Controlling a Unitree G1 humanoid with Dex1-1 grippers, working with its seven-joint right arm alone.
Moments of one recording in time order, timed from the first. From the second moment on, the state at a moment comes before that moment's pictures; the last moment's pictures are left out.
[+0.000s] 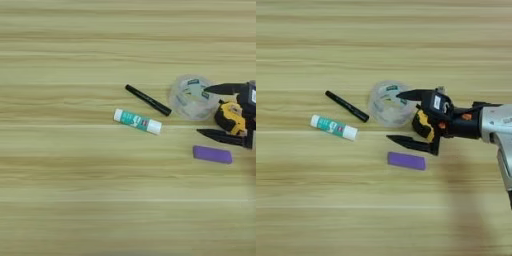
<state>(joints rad) -0.22 -0.79 -0.09 0.12 0.19 -0.03 1.31</state>
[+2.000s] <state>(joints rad) -0.32 -0.76 0.08 0.66 0.03 -0.19 1.41</state>
